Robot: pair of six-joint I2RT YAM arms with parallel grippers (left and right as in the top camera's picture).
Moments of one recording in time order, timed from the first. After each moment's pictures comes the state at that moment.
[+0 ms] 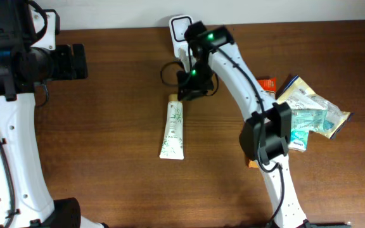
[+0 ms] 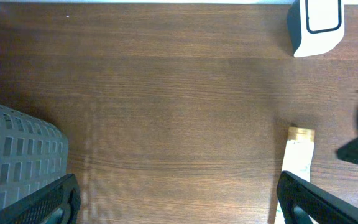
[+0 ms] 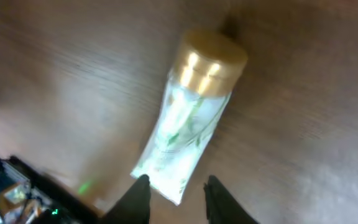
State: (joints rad) left arm 0.08 1.70 2.22 -1.44 0.00 0.04; right arm 0.42 2.48 2.41 -1.46 -0.47 0.15
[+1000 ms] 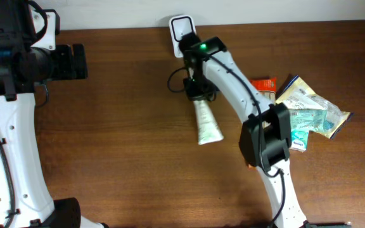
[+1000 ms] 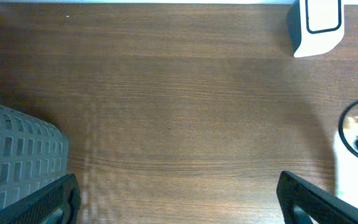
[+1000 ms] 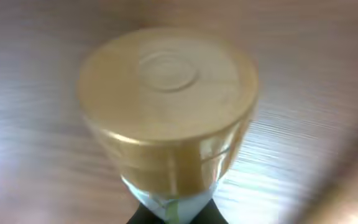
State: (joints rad) left arm 0.08 1.70 2.22 -1.44 0.00 0.04; right arm 0.49 2.40 2.27 -1.42 0.13 0.26
